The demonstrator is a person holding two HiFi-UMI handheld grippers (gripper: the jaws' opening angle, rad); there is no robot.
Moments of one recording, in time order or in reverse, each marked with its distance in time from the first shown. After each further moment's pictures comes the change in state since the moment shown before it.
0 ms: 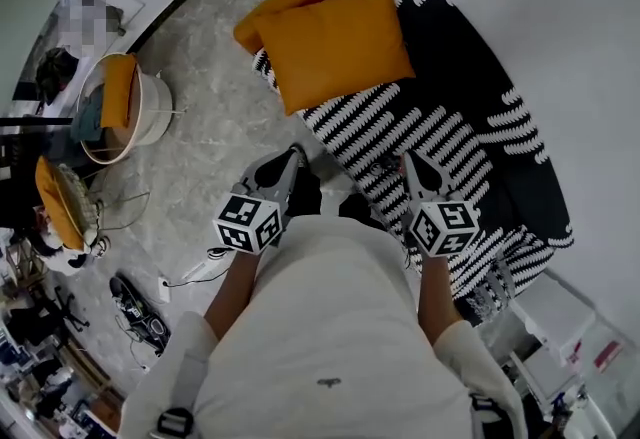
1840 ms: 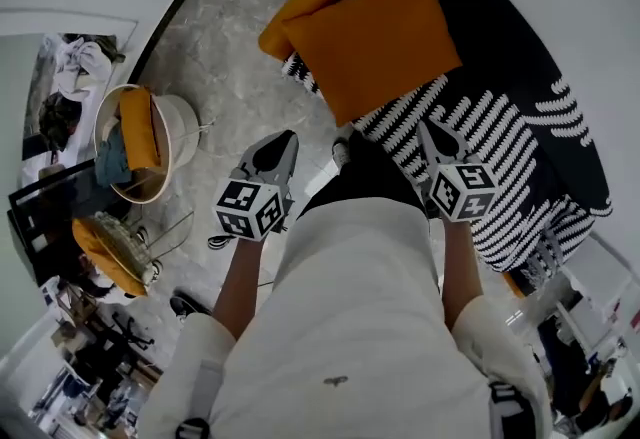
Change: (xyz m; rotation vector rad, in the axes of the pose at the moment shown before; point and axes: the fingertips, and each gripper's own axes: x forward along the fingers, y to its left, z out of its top) left arm 0.041 0.231 0.067 0.049 0.181 -0.067; right arm 0.214 0.054 0.020 0.130 0.089 -0.106
